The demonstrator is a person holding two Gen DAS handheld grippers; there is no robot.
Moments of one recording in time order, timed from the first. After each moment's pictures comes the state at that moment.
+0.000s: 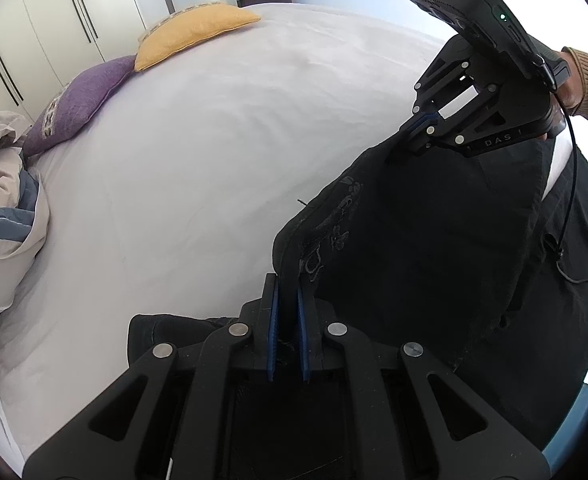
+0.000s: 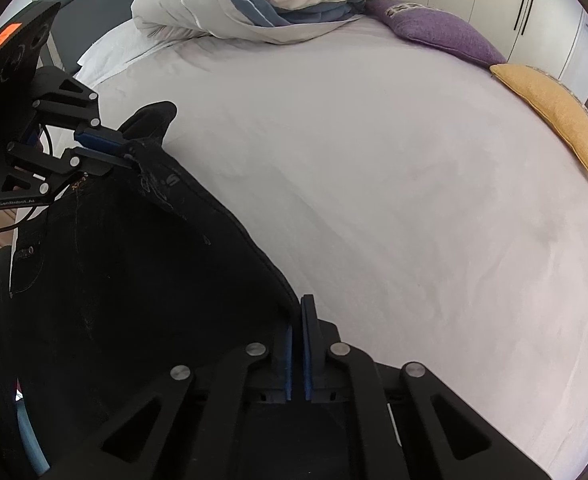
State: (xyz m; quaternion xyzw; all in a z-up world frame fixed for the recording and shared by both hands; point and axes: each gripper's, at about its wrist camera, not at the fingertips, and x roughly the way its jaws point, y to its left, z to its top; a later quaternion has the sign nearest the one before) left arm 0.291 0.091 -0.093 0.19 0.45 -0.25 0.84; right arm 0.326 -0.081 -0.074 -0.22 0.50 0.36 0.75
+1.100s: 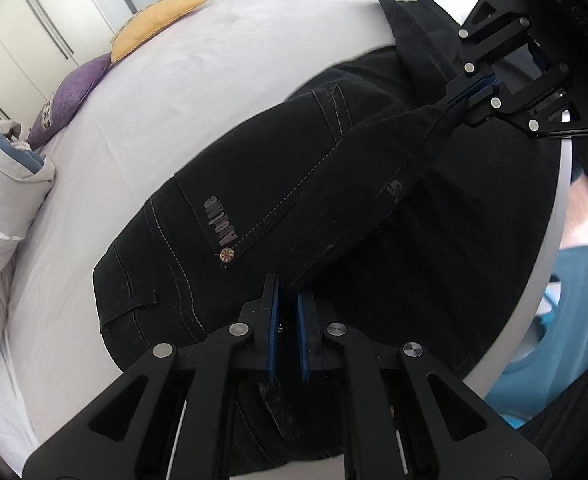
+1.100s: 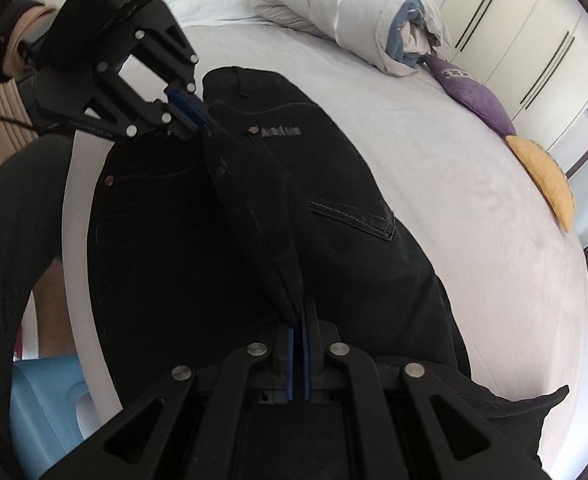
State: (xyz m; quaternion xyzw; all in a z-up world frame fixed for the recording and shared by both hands) left arm 0.063 0.121 -0.136 0.29 0.45 -0.26 0.80; right arm 0.039 0.013 -0.089 -0.35 0.41 0.34 0.77
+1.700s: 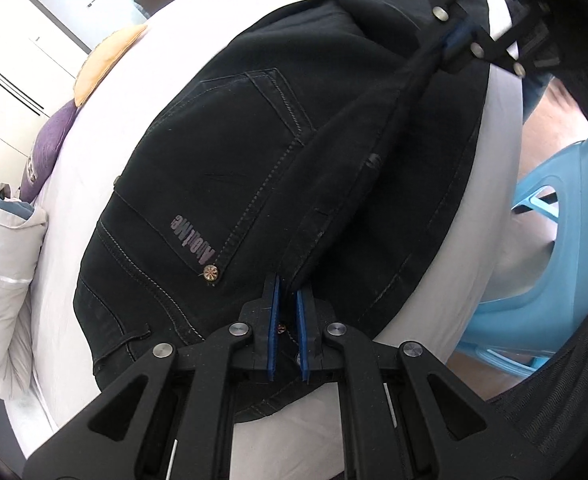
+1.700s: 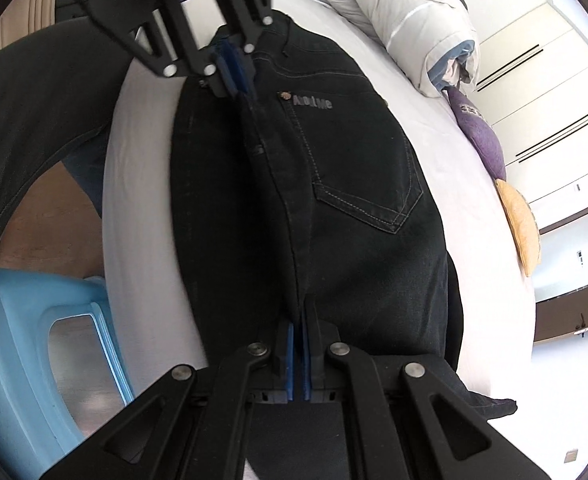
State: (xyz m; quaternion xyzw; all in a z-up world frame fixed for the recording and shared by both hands) left arm 0.004 0.105 -0.174 0.39 0.42 -0.30 0.76; right arm -0.050 0.020 -0.125 -0.49 0.36 0.31 0.73
